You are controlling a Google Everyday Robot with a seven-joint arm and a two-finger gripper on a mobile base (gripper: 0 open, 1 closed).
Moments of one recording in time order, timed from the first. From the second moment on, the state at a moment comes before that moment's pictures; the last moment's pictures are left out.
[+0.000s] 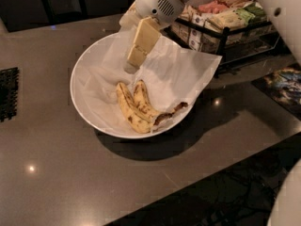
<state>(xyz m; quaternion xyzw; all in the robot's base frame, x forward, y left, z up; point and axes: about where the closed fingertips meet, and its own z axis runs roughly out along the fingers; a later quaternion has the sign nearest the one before) 0.544 0.056 0.983 -0.70 0.62 0.26 0.24</state>
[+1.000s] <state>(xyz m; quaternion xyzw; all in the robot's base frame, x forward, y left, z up) 0.508 0.057 0.930 -0.58 0.76 0.26 0.10</state>
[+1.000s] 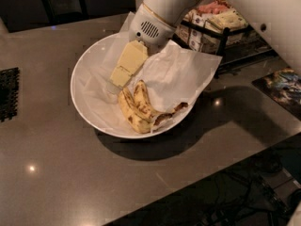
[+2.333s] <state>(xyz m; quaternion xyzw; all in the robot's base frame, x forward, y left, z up) 0.452 0.038 0.890 -0.45 0.84 0.29 0.07</state>
